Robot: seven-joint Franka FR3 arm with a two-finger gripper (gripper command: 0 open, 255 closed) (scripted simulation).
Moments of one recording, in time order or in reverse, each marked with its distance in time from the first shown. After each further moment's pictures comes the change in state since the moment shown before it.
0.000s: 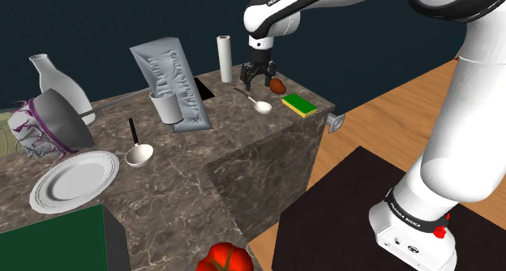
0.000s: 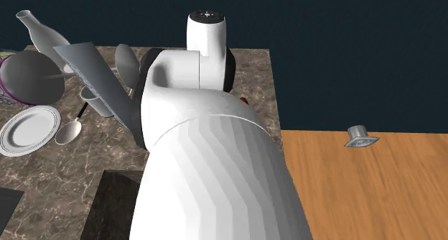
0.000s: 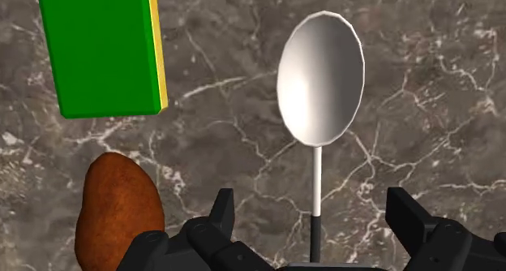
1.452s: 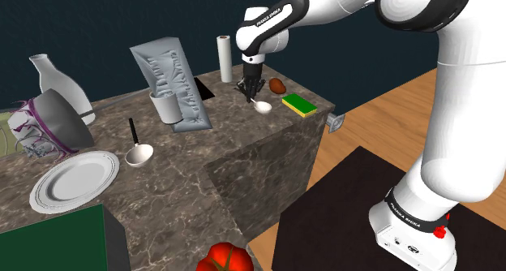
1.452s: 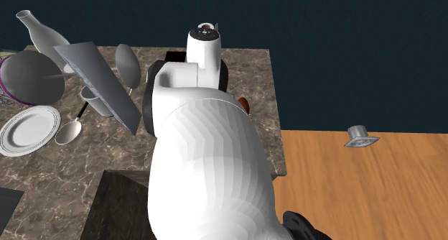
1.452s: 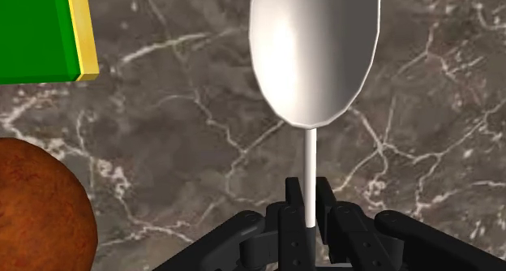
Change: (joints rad) arm 0.007 0.145 0.012 0.058 0.025 0.092 -0.004
